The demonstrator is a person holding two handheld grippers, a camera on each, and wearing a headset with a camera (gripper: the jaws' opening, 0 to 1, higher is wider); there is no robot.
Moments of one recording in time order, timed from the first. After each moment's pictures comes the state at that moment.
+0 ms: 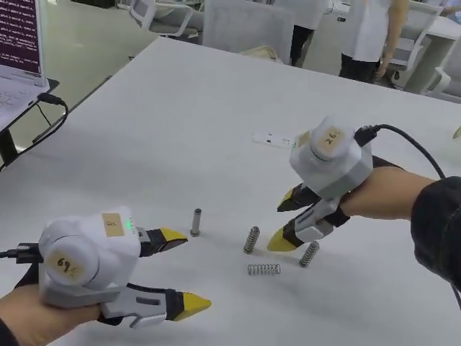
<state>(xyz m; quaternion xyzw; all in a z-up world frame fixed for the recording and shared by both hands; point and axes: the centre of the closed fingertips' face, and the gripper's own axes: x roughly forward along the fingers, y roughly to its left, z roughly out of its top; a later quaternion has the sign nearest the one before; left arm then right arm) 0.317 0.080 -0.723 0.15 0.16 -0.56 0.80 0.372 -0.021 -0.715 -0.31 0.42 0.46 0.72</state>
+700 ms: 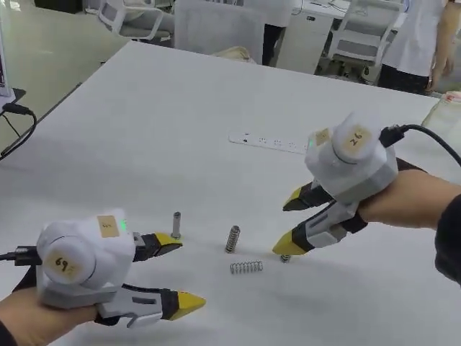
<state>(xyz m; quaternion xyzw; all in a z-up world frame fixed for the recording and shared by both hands) 0.319 0.061 -0.726 0.15 0.16 -0.58 0.78 0.342 -0.049 -0.691 -0.30 0.41 0.43 0.75</state>
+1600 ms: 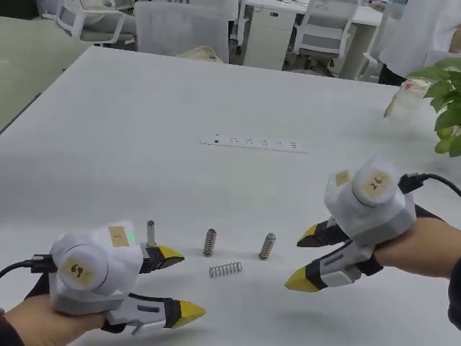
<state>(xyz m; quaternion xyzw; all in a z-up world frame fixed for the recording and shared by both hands) 0.319 0.027 -0.746 0.16 0.18 -0.62 0.74 0.297 -0.099 -0.729 -0.21 0.44 0.37 0.79</state>
